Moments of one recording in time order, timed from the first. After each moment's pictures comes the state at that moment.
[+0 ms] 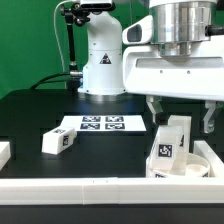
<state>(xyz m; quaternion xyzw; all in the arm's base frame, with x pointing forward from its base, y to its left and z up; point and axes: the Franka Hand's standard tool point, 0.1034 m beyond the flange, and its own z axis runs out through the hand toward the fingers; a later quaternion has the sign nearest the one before) 0.647 0.076 0.098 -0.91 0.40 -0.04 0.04</state>
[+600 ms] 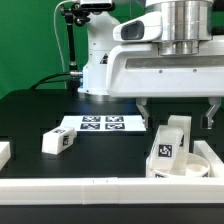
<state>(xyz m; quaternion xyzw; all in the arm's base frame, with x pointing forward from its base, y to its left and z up) 0.650 0.067 0.099 -0.99 0.10 -0.06 0.02</state>
